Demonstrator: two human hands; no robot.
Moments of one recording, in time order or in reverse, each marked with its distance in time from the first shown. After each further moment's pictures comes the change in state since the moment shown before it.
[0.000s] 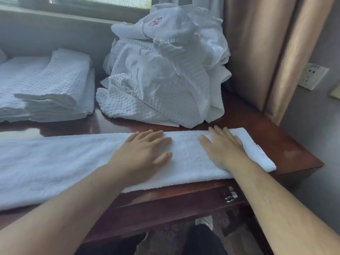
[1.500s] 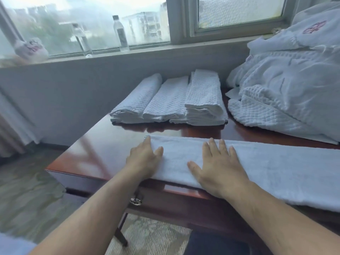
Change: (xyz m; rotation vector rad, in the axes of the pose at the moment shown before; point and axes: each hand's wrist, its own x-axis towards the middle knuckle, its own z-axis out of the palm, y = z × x) left_hand -0.216 -0.192 -0.114 -0.086 0.140 -1.035; right_hand -0.109 -0.327 0.057 -0.017 -0.156 -0.588
